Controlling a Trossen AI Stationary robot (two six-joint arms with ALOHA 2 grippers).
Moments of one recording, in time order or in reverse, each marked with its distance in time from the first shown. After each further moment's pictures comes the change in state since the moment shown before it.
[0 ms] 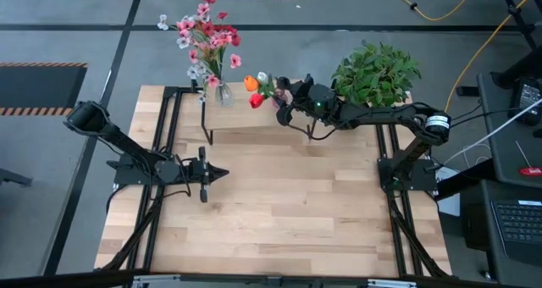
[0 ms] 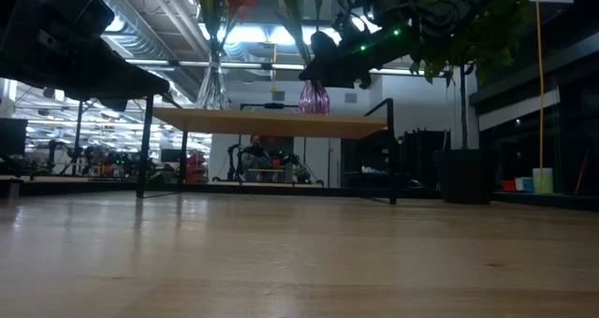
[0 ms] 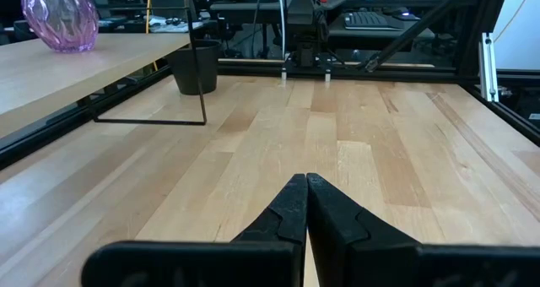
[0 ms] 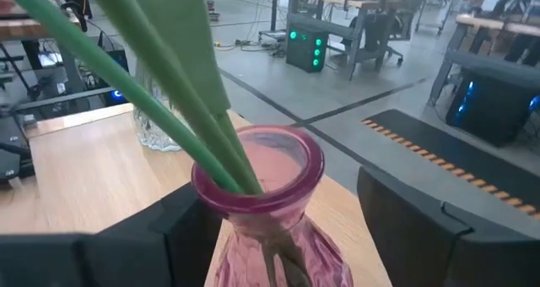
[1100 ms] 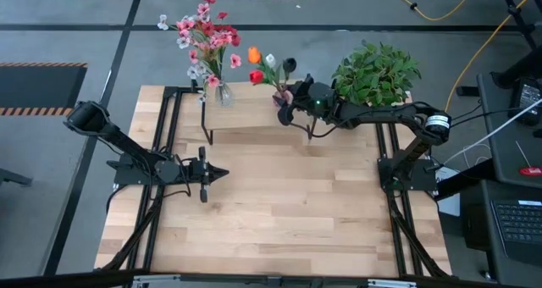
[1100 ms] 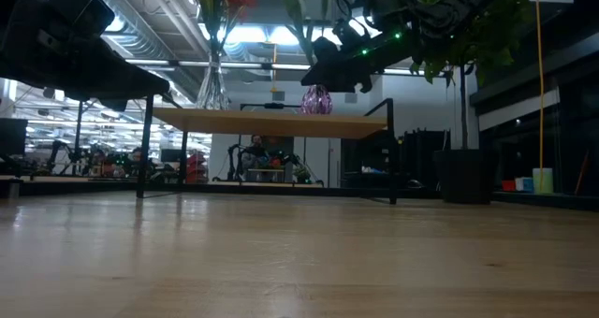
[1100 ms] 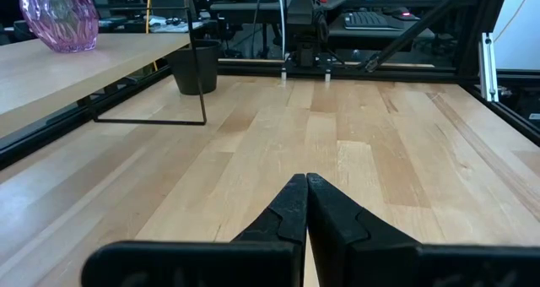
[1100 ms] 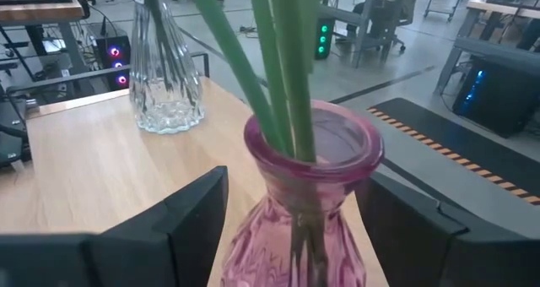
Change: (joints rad) left arm 0.000 0.000 0.000 0.000 0.000 0.000; right arm -0.021 0.000 0.000 -0.044 -0.042 0.011
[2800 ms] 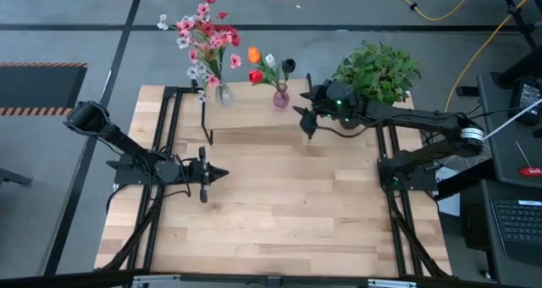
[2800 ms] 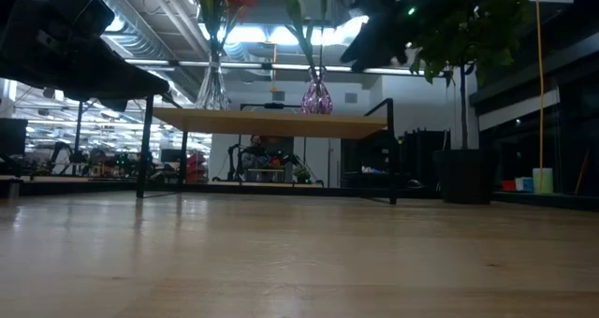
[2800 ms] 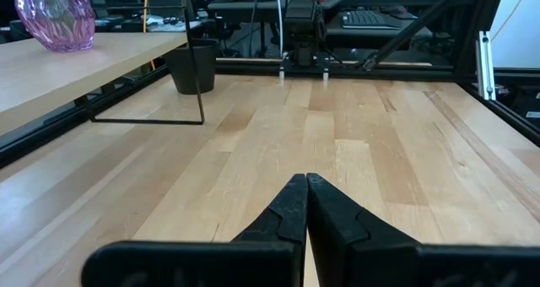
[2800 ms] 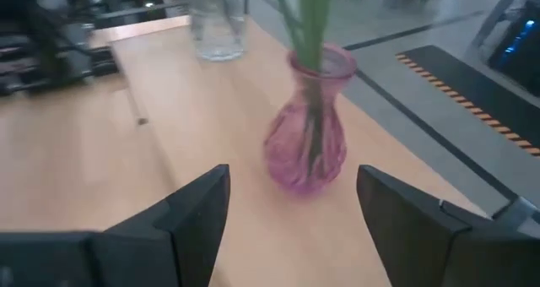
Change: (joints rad) left arm 0.000 0.000 0.000 -0.002 0.007 0.001; right arm 0.038 -0.322 0.000 -0.543 -0.052 0.000
